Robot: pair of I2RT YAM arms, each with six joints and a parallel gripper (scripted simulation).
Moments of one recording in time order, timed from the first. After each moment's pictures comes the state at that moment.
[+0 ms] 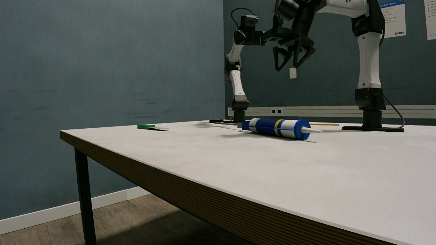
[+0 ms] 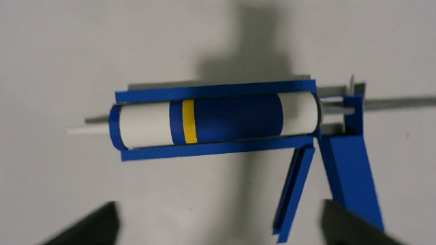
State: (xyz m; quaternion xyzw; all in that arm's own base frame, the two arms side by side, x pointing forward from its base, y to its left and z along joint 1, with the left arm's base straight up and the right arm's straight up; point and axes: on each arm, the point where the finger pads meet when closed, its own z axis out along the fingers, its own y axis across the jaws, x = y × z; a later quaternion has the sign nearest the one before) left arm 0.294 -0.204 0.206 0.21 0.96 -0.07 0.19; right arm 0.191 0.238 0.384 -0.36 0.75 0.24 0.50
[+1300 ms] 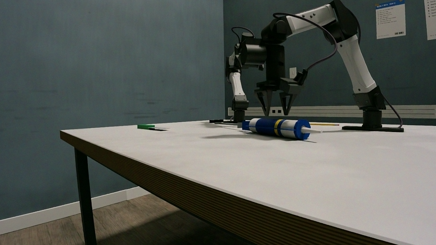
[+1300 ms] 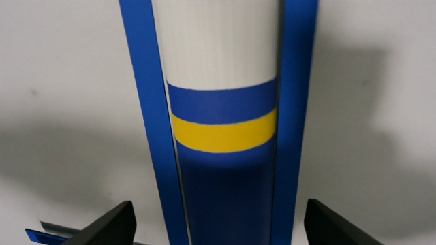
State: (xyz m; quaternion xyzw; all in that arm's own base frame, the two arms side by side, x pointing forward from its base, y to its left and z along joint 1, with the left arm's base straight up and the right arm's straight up) left arm 0.323 -0.223 0.067 -0.54 0.84 0.01 0.00; right arm 0.196 0.219 0.258 -0.36 0.81 0.18 0.43
